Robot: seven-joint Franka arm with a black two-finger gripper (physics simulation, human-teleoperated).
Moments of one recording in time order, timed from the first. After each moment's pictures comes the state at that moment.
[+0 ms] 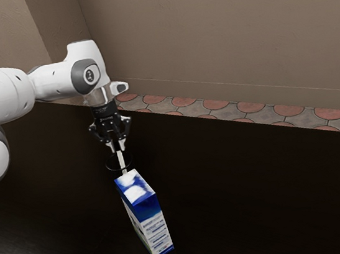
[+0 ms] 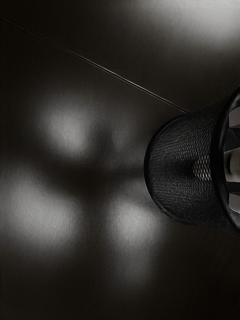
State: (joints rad) arm 0.10 0.59 0.03 -1.40 -0.14 1.79 -0.25
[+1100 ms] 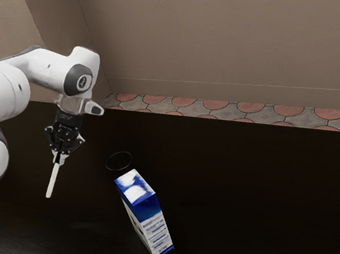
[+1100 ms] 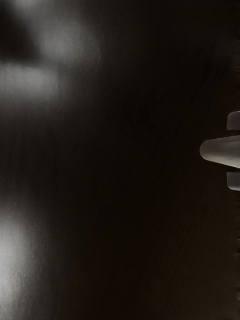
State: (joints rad) arm 0.07 0.57 0.11 -1.40 0.32 1.42 -0.06
